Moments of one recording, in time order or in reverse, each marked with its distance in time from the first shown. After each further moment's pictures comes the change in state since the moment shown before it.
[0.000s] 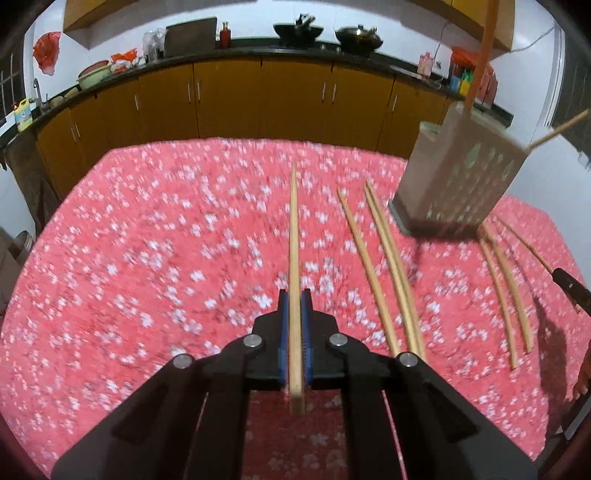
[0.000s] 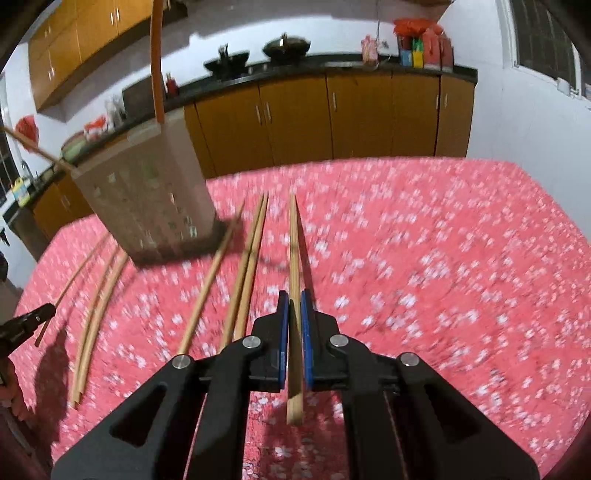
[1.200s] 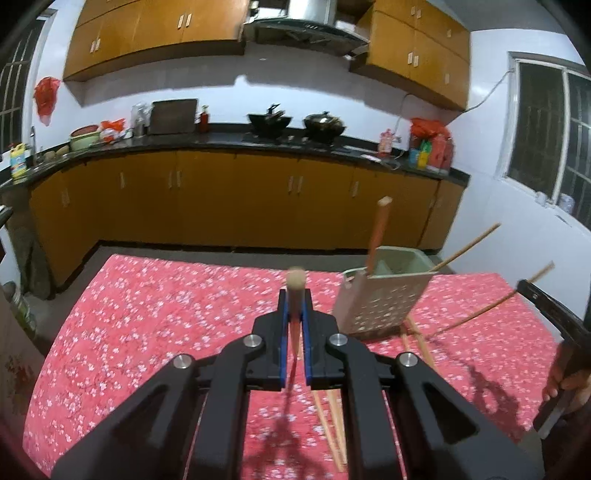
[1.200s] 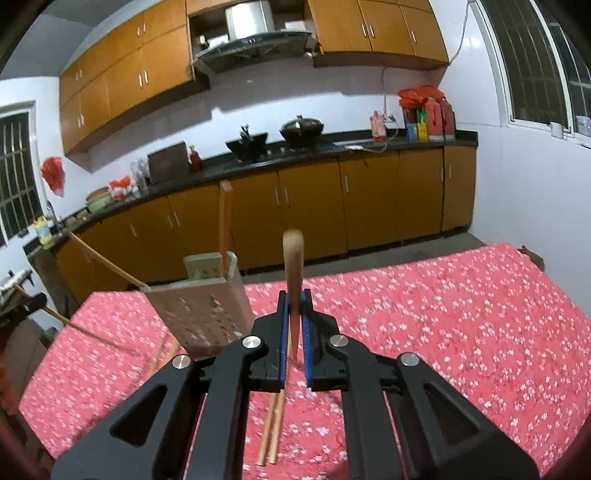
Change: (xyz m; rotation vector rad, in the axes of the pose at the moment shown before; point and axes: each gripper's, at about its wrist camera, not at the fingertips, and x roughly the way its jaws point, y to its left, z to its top) left arm -0.130 -0.020 0.061 0.045 -0.319 -0.134; right arm -0.087 0.015 0.061 -0.014 -0.274 0.095
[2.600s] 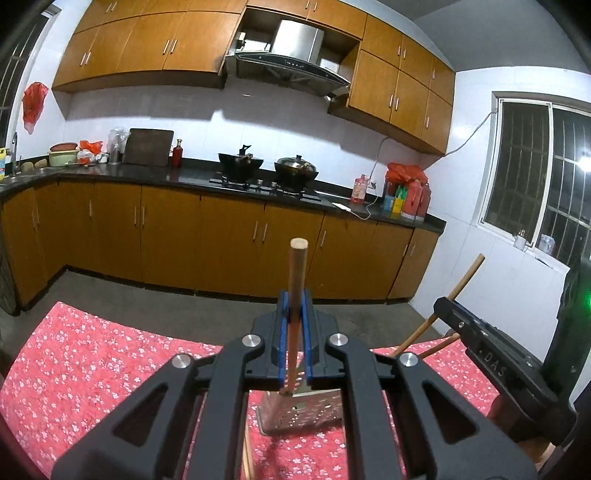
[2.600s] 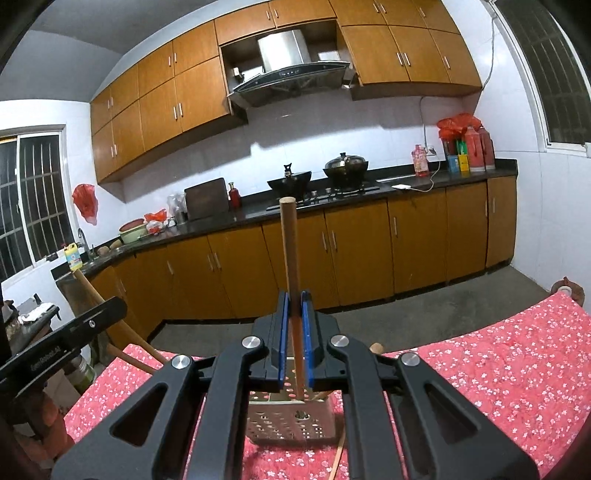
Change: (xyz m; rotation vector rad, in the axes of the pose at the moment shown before) left arm 0.055 -0.062 0.073 -0.062 -0.165 -0.095; right arm 0.047 0.068 0.059 -0.007 -0.121 0.128
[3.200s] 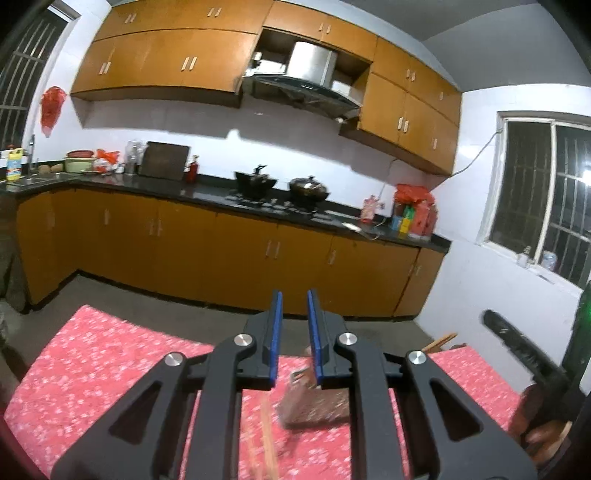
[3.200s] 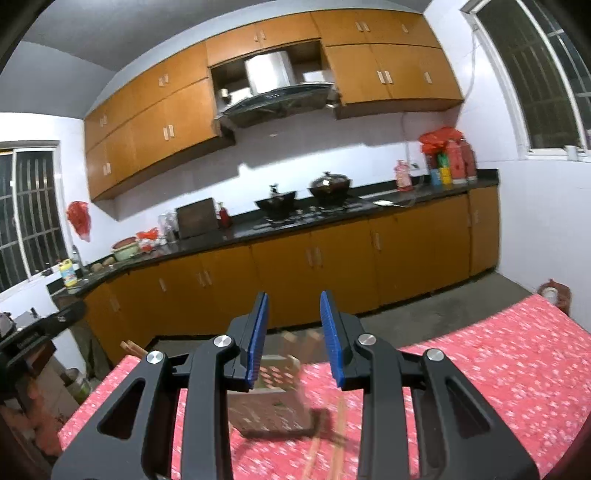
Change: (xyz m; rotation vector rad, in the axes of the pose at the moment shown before) left arm -0.067 0.032 -0.008 -0.023 -0.064 0.061; right arm -0.058 -0.038 -0.002 0.031 -0.041 -0.085
